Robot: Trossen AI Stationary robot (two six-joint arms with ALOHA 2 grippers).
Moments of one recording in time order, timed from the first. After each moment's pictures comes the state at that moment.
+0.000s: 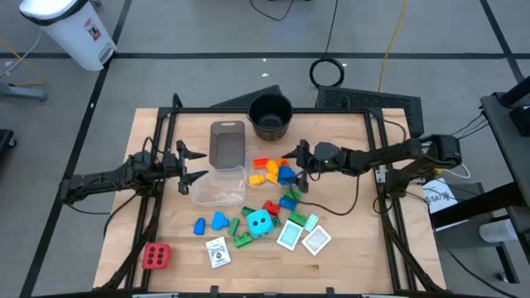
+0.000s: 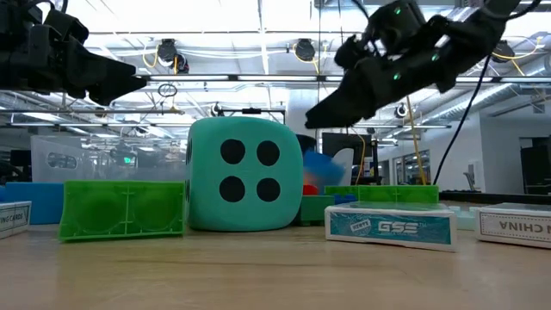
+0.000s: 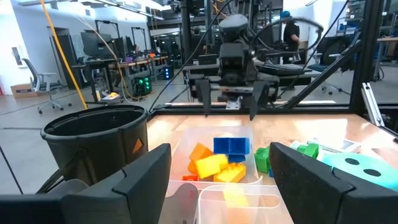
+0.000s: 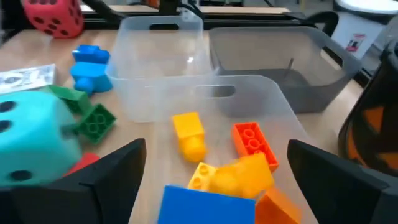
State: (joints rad) left arm 0.17 0.03 0.02 0.08 0.02 0.07; right arm -0.14 1.44 0.60 0.49 -0.08 -0.05
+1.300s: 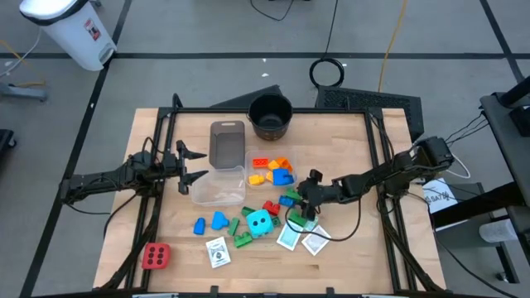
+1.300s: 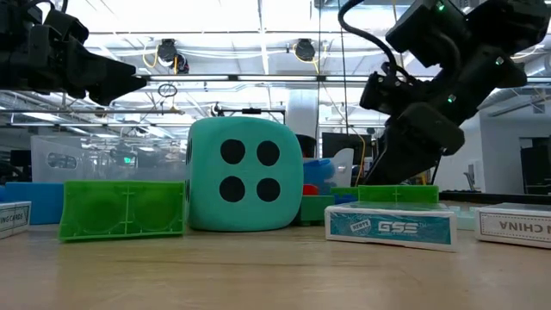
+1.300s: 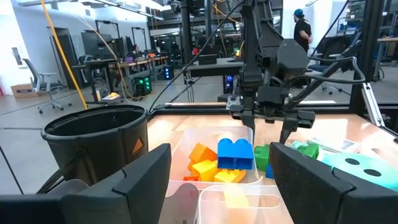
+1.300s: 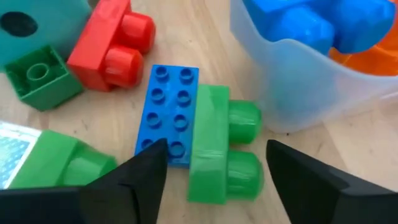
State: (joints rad) left arm 0.17 0.03 0.02 0.08 0.02 0.07; right arm 0.22 1.57 0.60 0.13 0.29 0.35
